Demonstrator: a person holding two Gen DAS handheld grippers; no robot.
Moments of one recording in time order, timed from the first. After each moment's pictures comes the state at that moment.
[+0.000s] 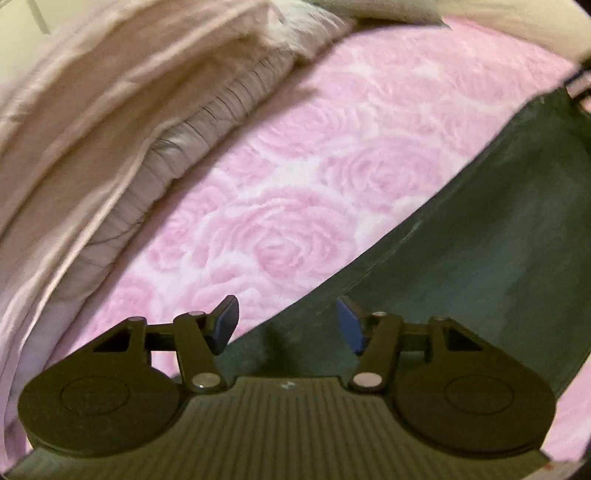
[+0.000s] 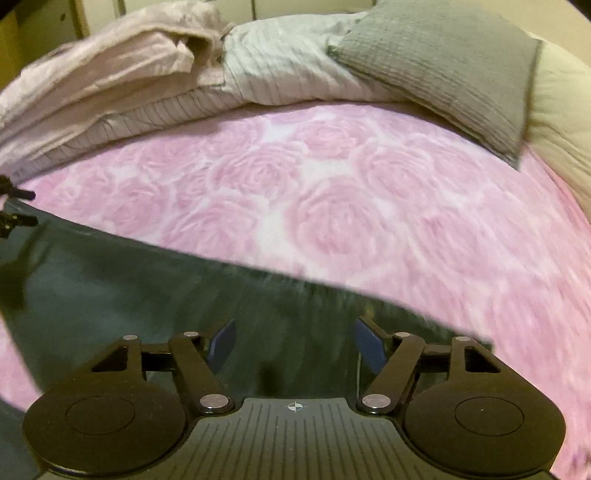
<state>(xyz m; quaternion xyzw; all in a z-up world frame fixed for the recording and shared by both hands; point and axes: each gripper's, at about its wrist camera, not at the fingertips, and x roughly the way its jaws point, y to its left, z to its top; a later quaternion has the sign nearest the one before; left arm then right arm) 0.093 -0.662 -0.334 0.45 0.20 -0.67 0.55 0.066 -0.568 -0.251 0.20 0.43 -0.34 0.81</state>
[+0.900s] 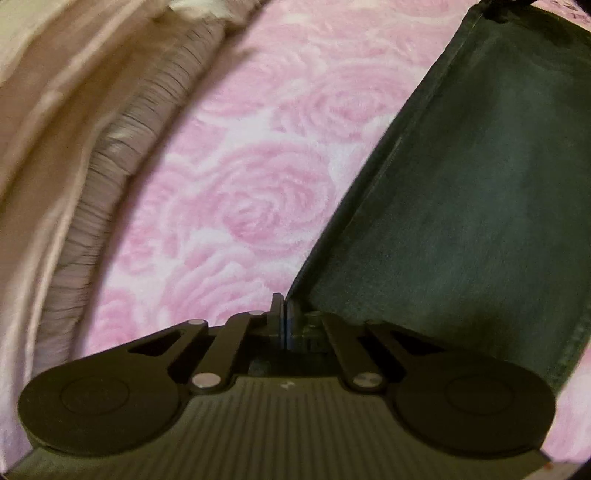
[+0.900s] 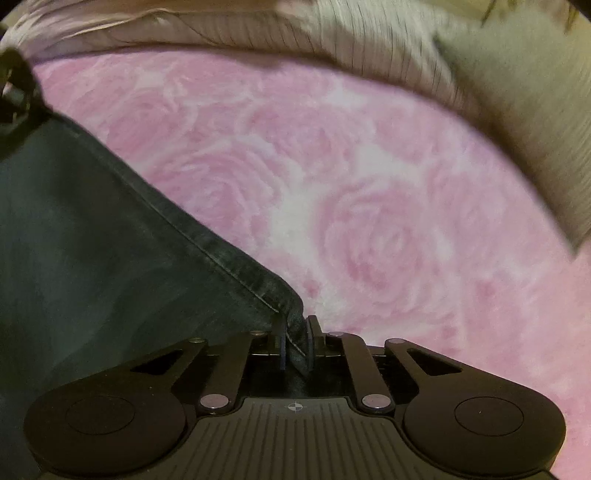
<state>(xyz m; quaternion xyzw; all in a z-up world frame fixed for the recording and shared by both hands) 0.081 -0.643 -0.359 0.53 0.14 -0.67 0.50 0.095 -0.576 -0.284 0.02 0.51 -0.27 0.82</state>
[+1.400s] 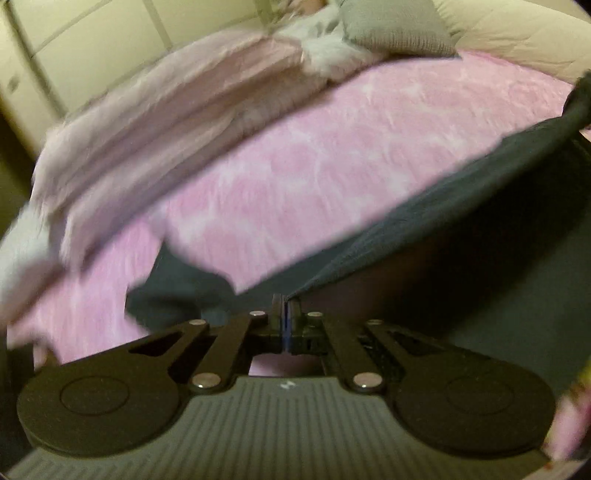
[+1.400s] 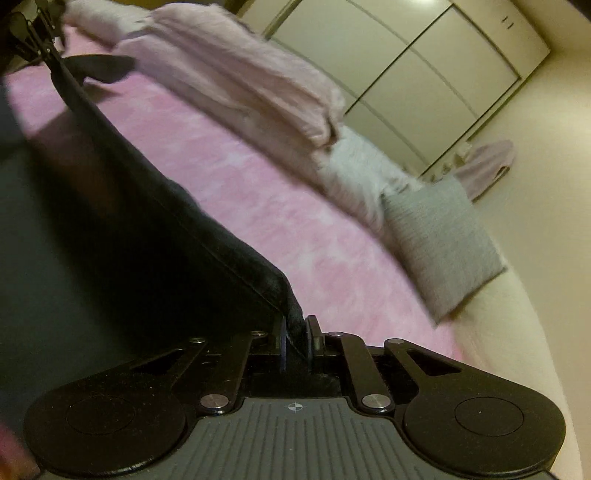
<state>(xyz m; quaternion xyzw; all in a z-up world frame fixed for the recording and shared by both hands) -0.025 -0.326 -0.236 0.39 0.23 -0.55 0.70 -0.122 -0.306 -0.202 -0.16 0.44 -0.31 0.83</state>
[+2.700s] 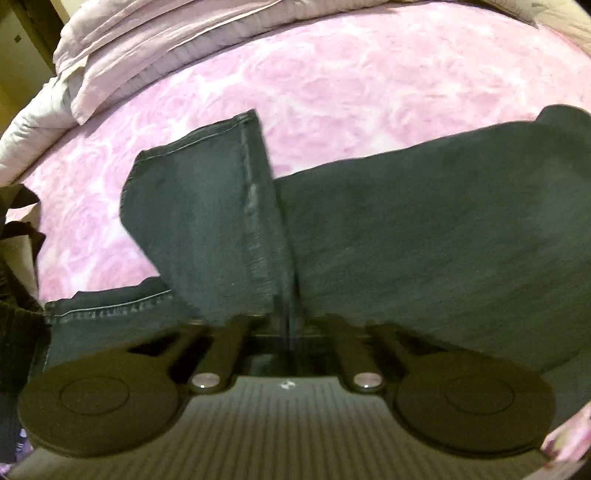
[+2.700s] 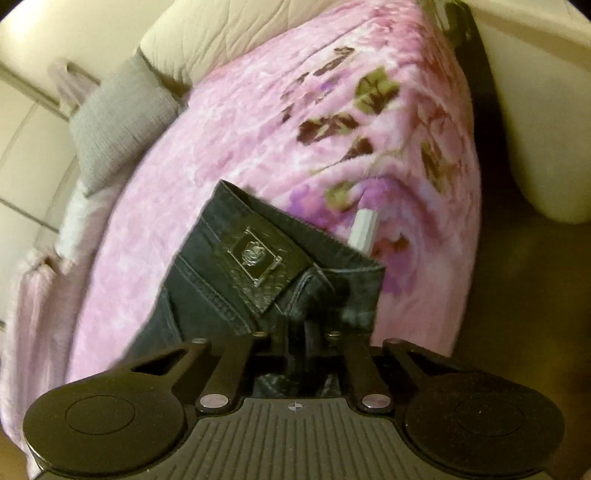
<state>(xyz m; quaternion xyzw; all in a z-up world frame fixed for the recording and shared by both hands) 0.013 -0.322 -0.325 0.37 0.36 -0.44 0.74 -0.336 -0.377 -0.295 0.55 0.08 -0.58 0.59</state>
